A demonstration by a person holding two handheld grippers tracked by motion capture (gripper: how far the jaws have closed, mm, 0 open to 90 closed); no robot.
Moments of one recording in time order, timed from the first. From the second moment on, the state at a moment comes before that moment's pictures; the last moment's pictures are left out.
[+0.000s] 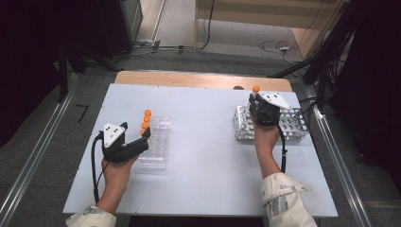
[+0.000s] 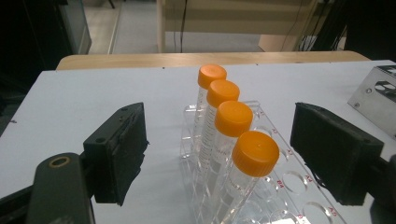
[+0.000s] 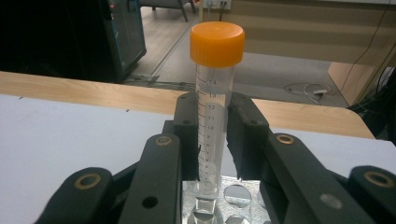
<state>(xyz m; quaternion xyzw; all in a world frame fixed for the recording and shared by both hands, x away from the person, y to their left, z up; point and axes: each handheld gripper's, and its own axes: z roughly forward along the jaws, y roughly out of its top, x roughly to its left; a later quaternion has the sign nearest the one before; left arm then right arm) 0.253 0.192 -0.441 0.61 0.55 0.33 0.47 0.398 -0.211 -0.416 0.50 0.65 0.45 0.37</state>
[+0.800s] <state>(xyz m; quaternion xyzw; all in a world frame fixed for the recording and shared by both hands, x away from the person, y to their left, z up) 0.247 0.185 -0.436 0.60 0.54 0.34 0.48 0.344 -0.182 -0.404 0.42 0.70 0.50 0.29</state>
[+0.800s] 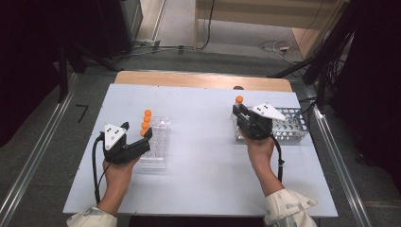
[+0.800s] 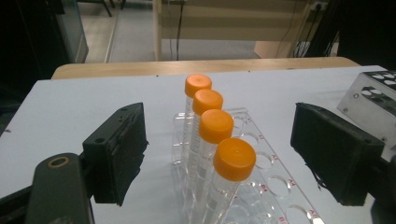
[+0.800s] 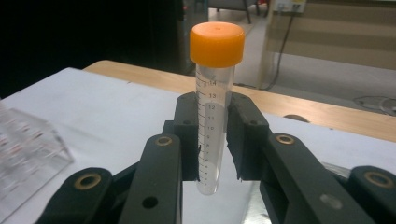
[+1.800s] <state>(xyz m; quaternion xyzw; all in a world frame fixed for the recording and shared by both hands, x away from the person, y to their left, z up) 0.233 0.145 -0.425 0.66 0.46 0.27 0.53 0.294 -0.109 -0.429 0.30 0.79 0.50 0.18</state>
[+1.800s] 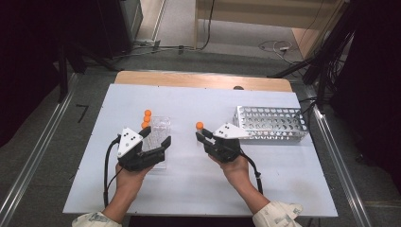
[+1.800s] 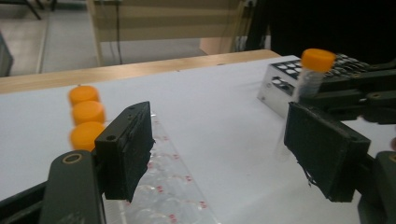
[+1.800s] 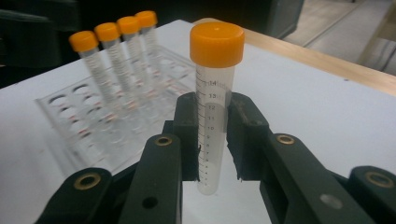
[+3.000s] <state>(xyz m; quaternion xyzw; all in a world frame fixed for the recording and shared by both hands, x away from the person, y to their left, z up) 0.222 0.121 -0.429 0.69 0.39 0.24 0.56 0.268 -0.073 -0.440 0.23 0.82 0.51 0.08</state>
